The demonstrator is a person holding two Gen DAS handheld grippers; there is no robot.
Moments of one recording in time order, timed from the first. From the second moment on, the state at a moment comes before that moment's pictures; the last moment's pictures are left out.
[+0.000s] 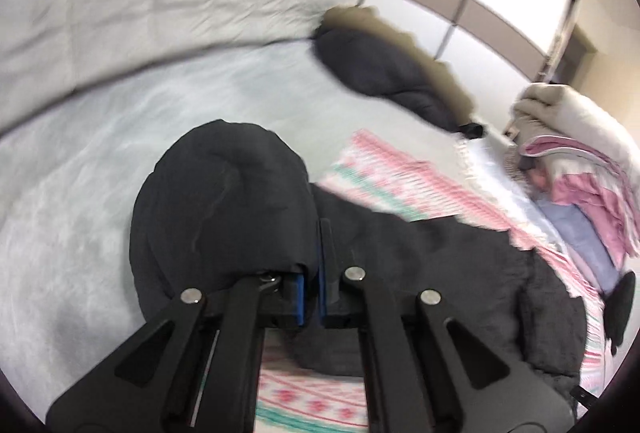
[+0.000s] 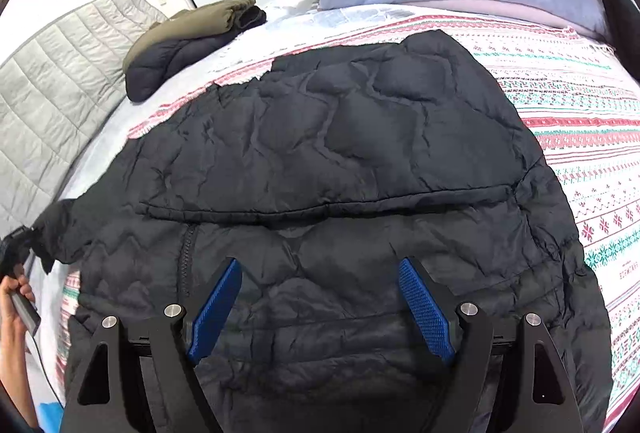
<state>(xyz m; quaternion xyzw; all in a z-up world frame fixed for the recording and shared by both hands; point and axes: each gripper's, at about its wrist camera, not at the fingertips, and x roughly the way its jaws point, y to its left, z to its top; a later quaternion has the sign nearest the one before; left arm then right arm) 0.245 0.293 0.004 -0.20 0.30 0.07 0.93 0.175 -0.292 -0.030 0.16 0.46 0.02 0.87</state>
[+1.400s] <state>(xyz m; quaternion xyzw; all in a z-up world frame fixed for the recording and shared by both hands) 0.181 0.068 -0.004 -0.03 0.41 -0.11 0.91 0.161 -0.260 0.008 0.13 0.42 0.06 0.89</state>
